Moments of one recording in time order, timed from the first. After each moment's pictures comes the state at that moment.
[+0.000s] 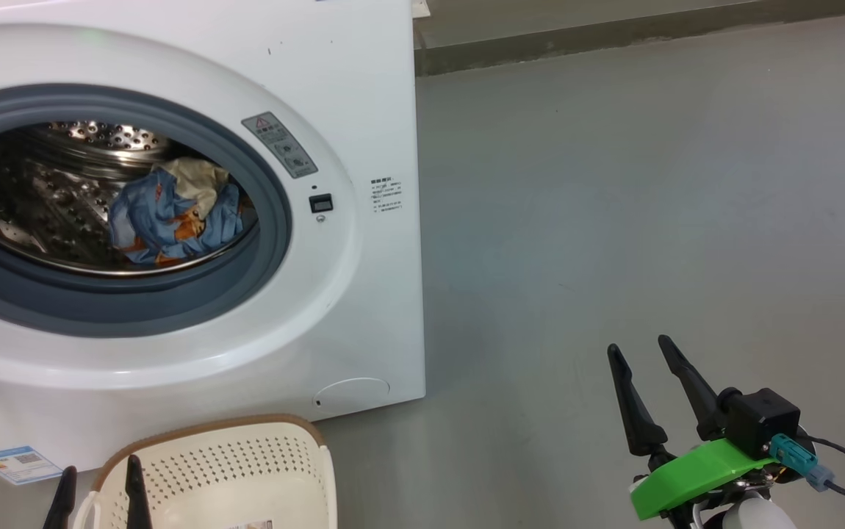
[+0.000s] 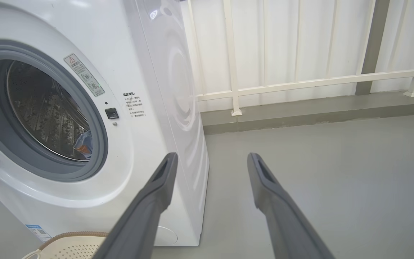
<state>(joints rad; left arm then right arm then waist) 0.15 0.05 0.10 0.09 -0.17 -0.05 -0.25 -0.14 -0.05 0.06 0.27 0.22 0.12 -0.26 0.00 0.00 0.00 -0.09</state>
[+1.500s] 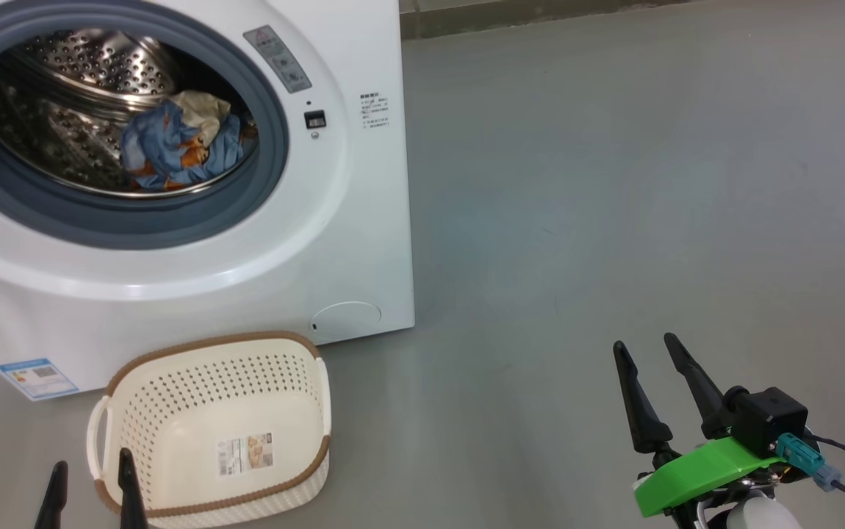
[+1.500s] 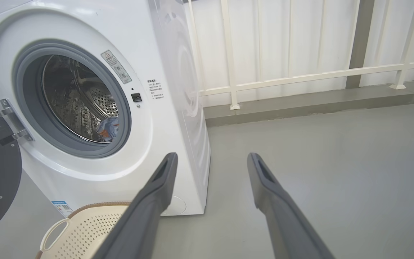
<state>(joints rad) 0.14 0.04 0.10 0.06 -0.18 -0.01 -0.25 -0.14 -0.05 0.05 0.26 0.23 0.12 -0.26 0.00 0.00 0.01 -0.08</state>
